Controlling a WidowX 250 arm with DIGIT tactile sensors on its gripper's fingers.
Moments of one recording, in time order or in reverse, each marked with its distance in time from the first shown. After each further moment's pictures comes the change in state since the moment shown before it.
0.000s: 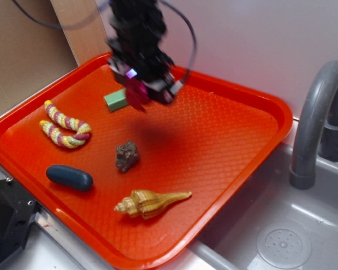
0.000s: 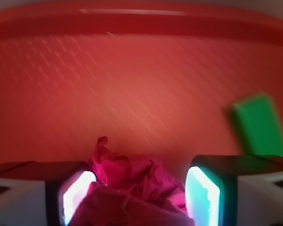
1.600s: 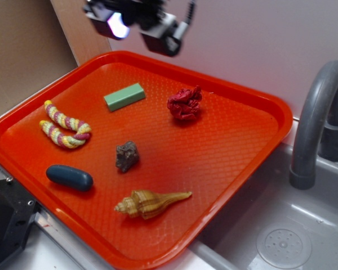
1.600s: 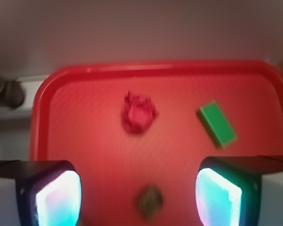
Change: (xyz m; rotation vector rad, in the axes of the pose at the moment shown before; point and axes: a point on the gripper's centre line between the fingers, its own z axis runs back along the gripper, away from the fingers) arm 0.003 -0.032 0.064 0.010 -0.176 0.048
